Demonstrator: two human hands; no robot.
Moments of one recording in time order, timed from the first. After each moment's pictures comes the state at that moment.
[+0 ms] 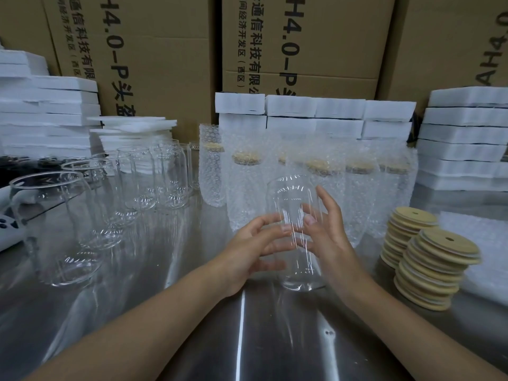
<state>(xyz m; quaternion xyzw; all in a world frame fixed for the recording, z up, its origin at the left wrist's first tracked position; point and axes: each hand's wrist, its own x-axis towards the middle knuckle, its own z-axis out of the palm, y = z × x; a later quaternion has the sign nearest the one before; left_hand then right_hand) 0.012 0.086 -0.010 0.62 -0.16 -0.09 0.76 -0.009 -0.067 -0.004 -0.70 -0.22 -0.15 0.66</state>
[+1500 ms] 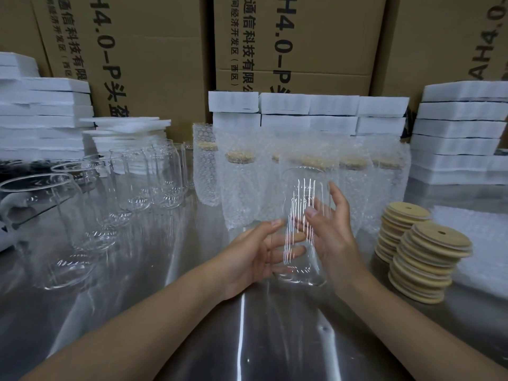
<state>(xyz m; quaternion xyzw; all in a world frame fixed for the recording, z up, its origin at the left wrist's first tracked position) 0.005 0.076 -0.006 0.57 -0.15 -0.19 0.78 -0.001 -0.071 -0.003 -0.62 -0.21 -0.18 0.74</state>
